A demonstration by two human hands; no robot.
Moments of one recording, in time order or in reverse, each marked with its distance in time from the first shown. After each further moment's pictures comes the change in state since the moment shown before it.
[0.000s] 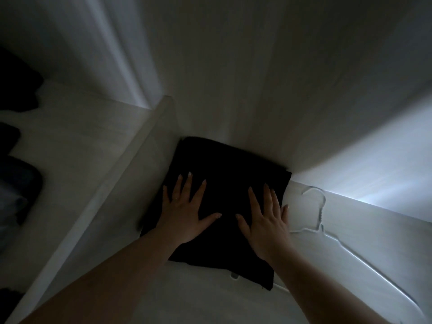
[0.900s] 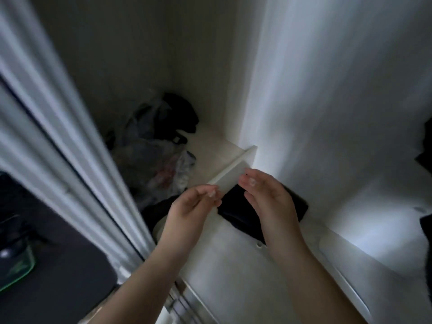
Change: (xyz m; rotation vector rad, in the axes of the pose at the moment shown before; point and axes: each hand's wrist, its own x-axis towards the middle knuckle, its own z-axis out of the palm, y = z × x) left_hand -0.386 0.059 -0.204 -1.661 0.834 -0.199; right_hand -0.275 -0.167 -0.245 1.438 -0.058 -0.436
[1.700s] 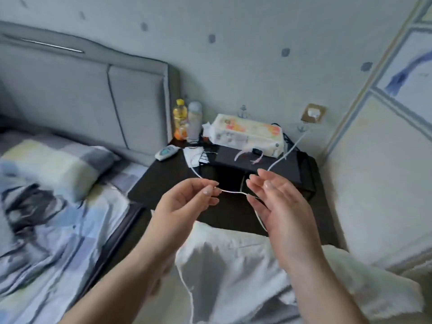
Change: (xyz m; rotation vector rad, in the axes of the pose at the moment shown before) left_hand -0.469 0.118 -0.361 0.034 0.874 0.274; right_hand -0.408 -0.029 0.343 0.197 -1.050 0.157
